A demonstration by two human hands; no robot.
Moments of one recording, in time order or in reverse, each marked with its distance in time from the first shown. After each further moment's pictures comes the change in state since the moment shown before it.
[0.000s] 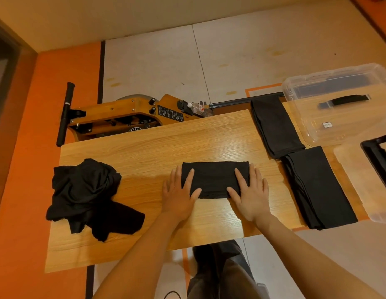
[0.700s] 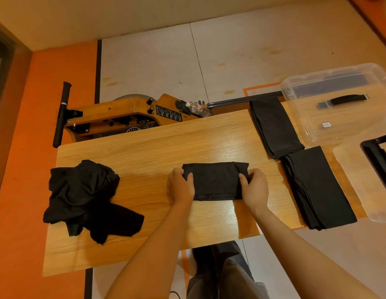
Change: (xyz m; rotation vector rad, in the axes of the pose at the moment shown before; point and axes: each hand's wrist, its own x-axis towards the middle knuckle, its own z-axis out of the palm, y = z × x) left_hand 0.036 0.030 -0.014 -0.706 0.244 -0.507; right_hand 0.023 -0.016 -0.017 0.619 0.259 0.350
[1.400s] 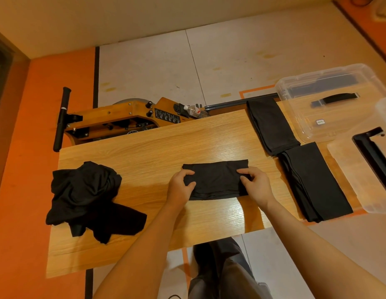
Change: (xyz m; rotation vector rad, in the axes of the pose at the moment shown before) left_hand -0.005 -0.021 -0.027 -0.087 -0.275 0.337; right_hand -0.003 0.001 -0.025 0.156 -0.237 -0.091
